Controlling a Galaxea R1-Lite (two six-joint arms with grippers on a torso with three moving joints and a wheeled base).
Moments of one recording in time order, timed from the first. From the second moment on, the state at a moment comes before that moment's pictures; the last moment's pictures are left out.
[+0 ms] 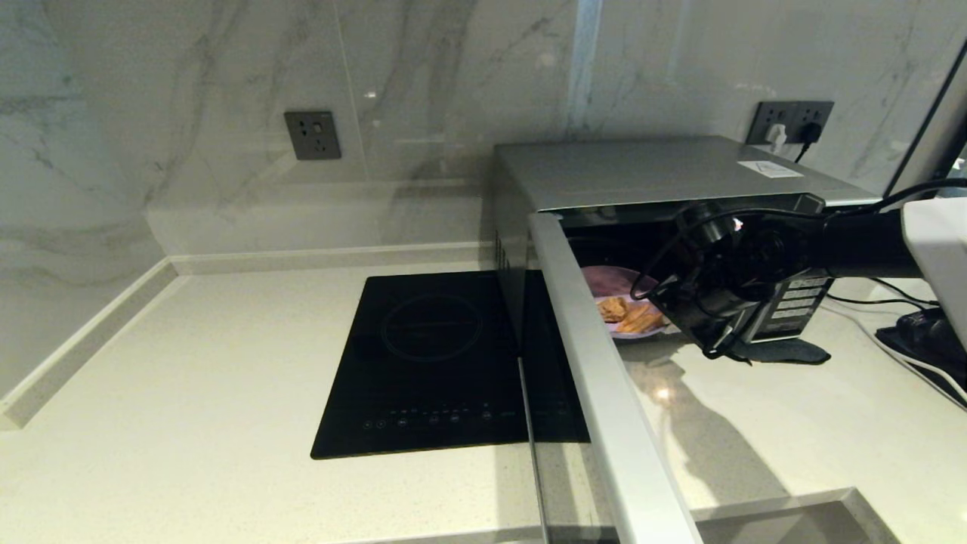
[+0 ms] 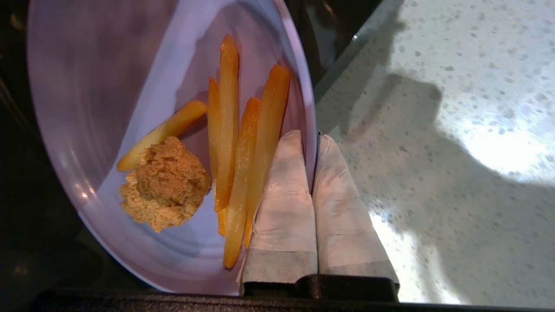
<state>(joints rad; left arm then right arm) 0.00 0.00 0.00 -0.01 0.02 -0.07 0.21 2.20 -1.76 0.48 -0.15 1.08</state>
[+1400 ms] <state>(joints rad) 0.00 0.00 0.00 -0.01 0.02 -0.07 0.20 1.84 -1.41 0.47 -0.20 1.08</state>
